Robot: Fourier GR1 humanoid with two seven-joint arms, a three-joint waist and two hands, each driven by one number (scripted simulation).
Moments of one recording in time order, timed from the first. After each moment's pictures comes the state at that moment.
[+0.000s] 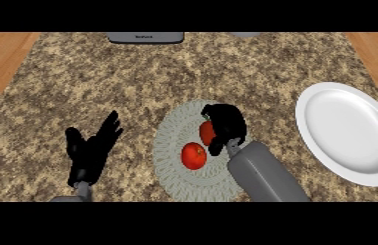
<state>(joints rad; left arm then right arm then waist) 0.01 0.10 -0.06 -1.43 0.09 0.04 0.23 -0.51 -0.02 0.47 -1.11 0.86 0.12 0.56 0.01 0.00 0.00</state>
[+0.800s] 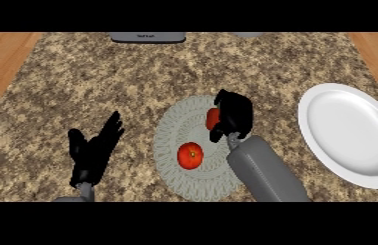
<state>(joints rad) 0.01 0.08 -0.06 -1.44 0.07 0.03 0.22 -0.54 0.00 0.42 -1.08 1.00 -0.16 0.80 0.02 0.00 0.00</state>
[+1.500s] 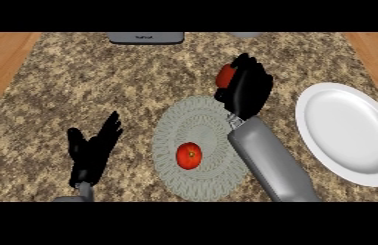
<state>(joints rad) 0.01 0.08 -0.05 -1.43 0.08 0.03 0.23 -0.67 -0.01 0.36 -1.15 1.43 -0.47 1.16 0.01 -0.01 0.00</state>
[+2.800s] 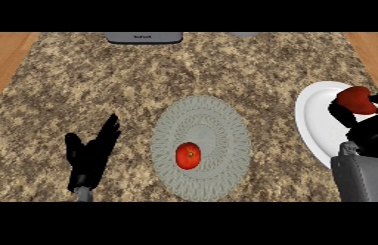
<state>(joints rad) 0.04 0.07 -0.05 -1.46 0.07 0.03 0.22 -0.25 -0.23 -0.18 -1.32 1.34 -0.96 0.92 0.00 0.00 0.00</state>
